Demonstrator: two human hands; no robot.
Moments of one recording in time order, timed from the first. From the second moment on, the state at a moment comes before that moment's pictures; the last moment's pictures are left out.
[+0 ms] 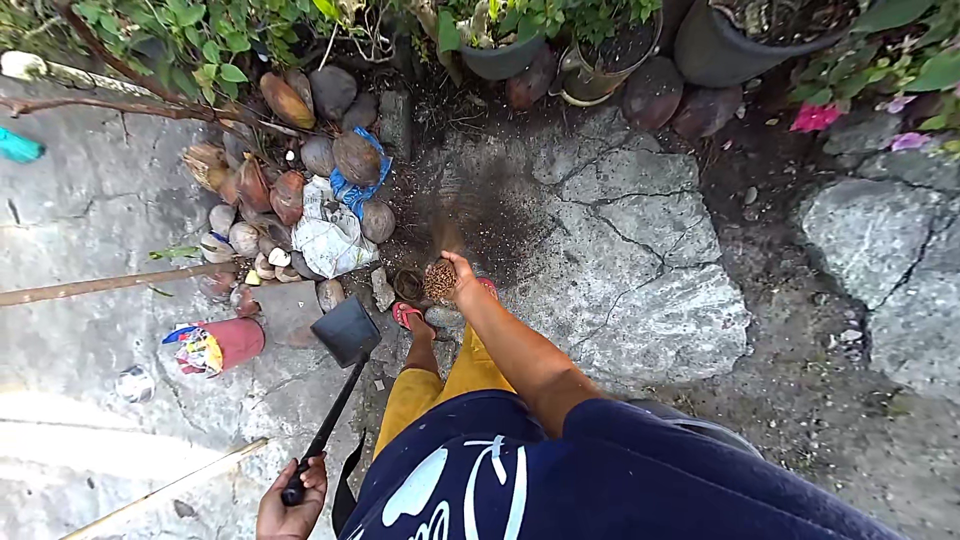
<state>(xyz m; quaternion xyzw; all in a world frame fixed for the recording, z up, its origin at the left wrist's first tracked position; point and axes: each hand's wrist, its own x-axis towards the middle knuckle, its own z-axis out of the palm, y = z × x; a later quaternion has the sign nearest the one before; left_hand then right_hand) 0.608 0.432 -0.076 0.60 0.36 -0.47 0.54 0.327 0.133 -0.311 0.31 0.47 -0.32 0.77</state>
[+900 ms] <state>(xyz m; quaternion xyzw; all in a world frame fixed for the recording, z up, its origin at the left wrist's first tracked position) 0.604 0.425 -0.074 0.59 0.38 -0.48 0.53 0.332 0.146 -0.287 0.30 0.52 -0.30 0.74</state>
